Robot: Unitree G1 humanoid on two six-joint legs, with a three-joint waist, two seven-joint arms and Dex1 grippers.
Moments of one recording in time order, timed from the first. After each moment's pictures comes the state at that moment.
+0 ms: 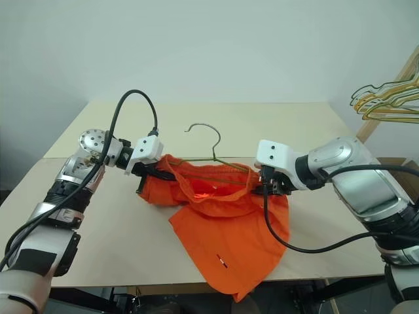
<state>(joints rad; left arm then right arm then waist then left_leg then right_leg) -0.89 0.60 -0.25 0.53 -0.08 -0.02 -1.52 -0.72 -1.02 0.33 -0.29 0.26 0.81 1.18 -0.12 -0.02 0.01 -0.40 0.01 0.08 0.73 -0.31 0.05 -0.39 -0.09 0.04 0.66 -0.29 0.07</state>
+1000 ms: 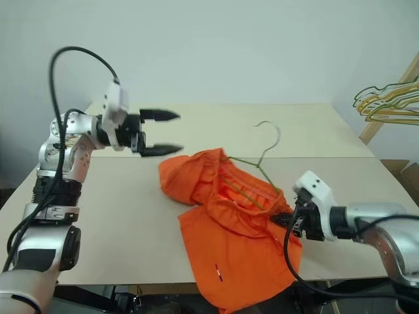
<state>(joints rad) -0.88 0.52 0.06 0.25 -0.40 0.32 -1.24 -0.09 -0.82 -0.38 -0.62 0.60 1.36 0.89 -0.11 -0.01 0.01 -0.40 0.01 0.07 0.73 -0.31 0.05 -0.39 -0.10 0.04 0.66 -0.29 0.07</state>
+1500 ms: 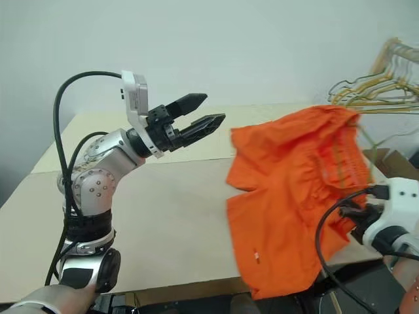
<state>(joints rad) -0.75 0.23 0.10 -0.31 -0.70 0.78 -0.60 -0.14 -0.49 -0.96 -0.76 0.51 1.61 0.29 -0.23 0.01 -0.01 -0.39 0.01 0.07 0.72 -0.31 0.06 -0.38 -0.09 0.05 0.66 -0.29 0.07</state>
